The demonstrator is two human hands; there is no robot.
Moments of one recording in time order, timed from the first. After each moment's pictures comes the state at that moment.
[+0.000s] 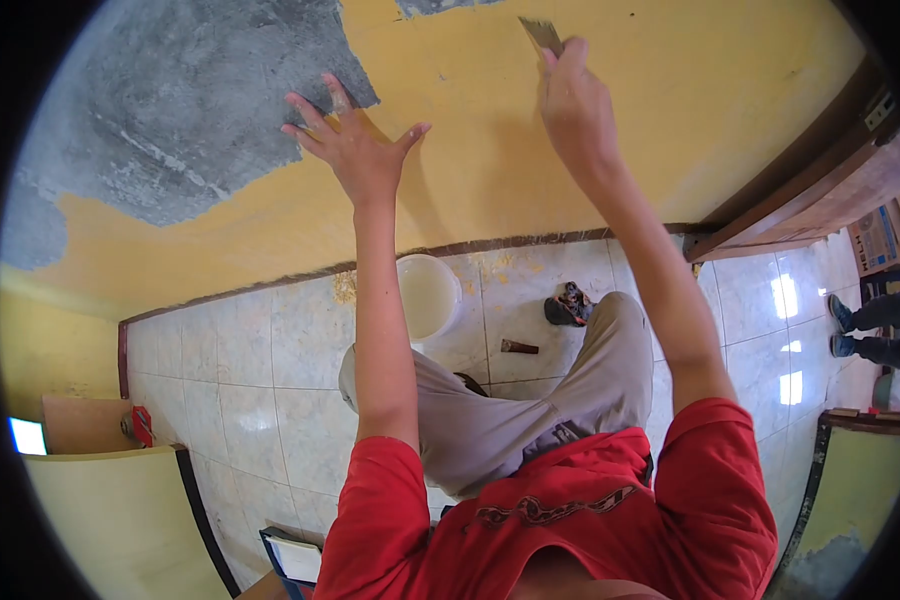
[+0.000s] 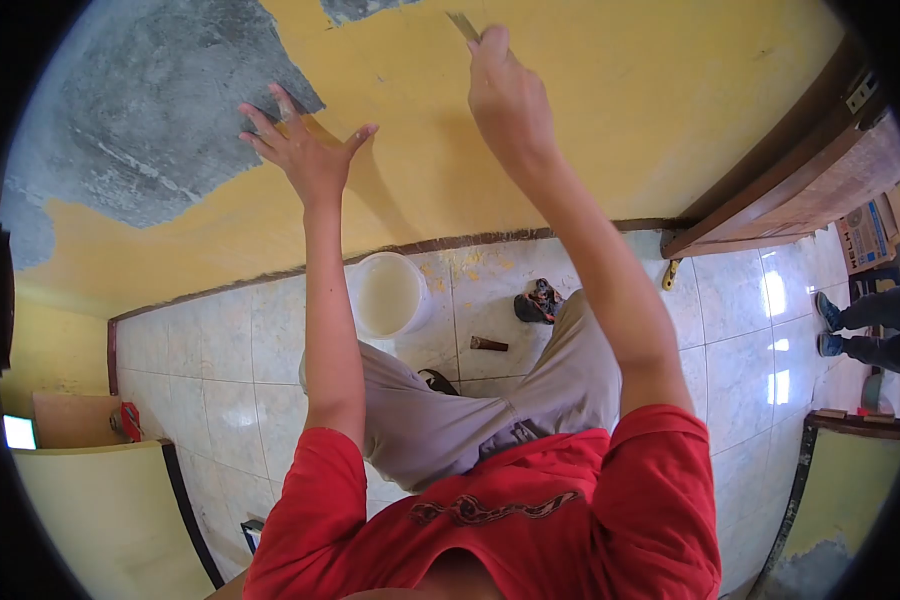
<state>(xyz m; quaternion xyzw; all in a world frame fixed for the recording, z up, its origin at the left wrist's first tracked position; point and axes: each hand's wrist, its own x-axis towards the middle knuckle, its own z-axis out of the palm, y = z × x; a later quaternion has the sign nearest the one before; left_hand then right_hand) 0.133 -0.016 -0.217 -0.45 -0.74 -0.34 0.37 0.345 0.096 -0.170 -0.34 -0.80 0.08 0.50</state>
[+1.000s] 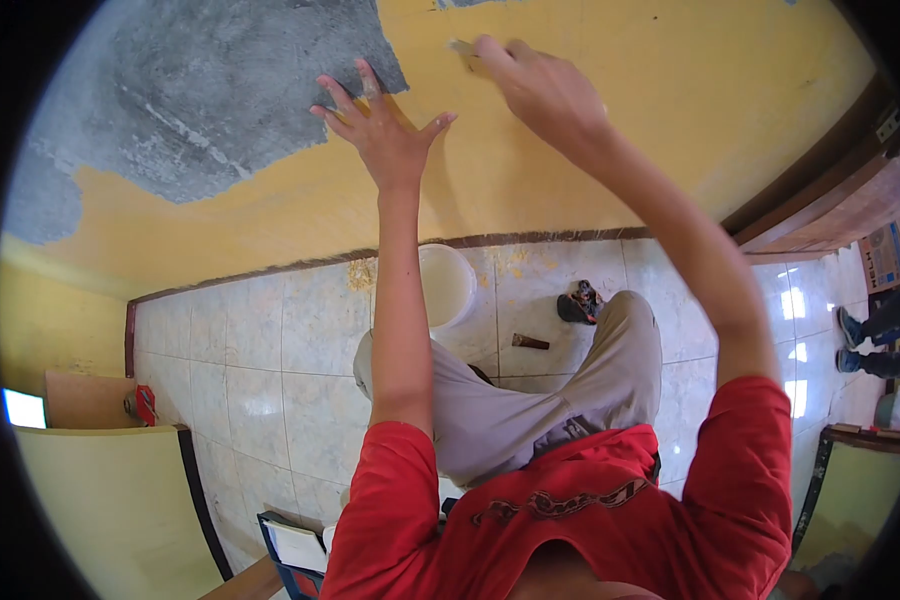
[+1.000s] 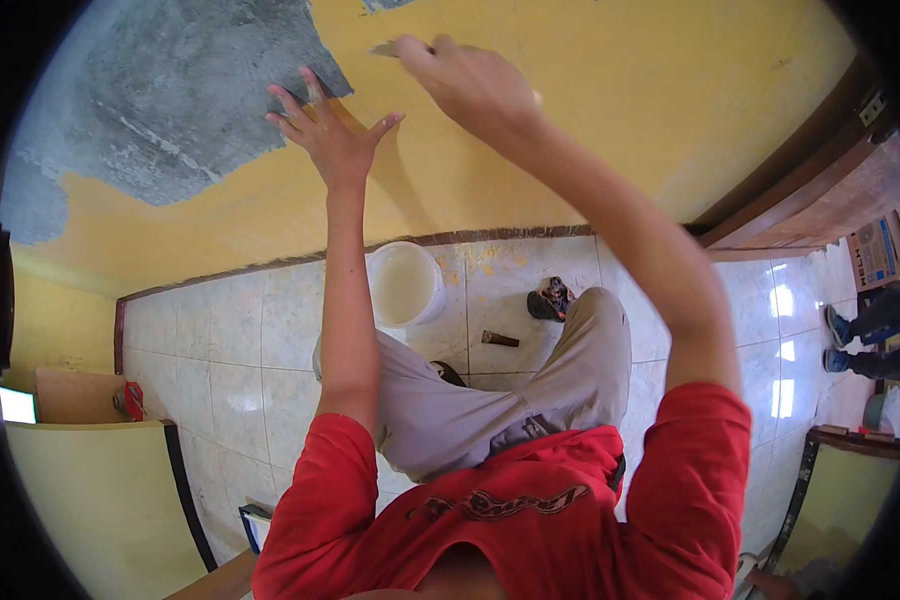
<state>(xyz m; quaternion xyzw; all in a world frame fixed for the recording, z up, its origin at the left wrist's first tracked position) 0.126 -0.016 -0.224 -0.44 -0.74 -0.33 0.39 0.312 0.092 -0.158 -0.12 -0.89 -0.13 0.41</state>
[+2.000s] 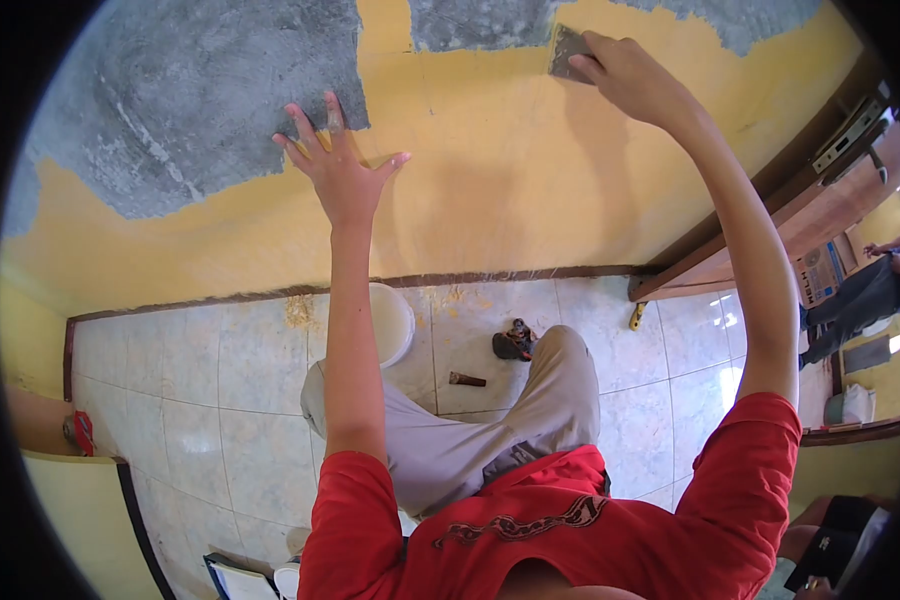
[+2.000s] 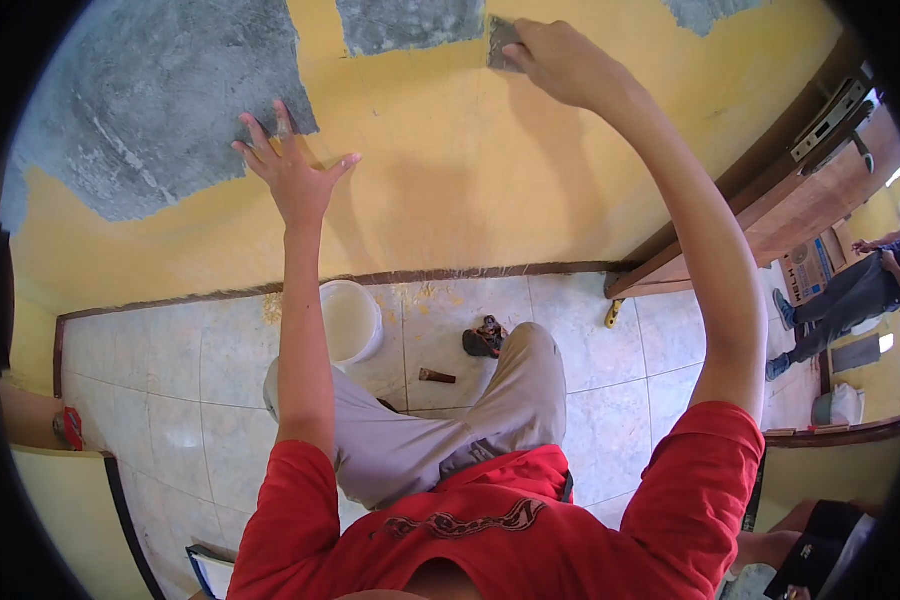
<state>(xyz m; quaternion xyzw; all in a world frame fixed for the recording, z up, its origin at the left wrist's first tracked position) 0.132 -0.019 -0.216 -0.45 -0.71 -0.40 0.38 0.404 0.146 -0.036 -0.26 -0.94 -0.05 0.20</state>
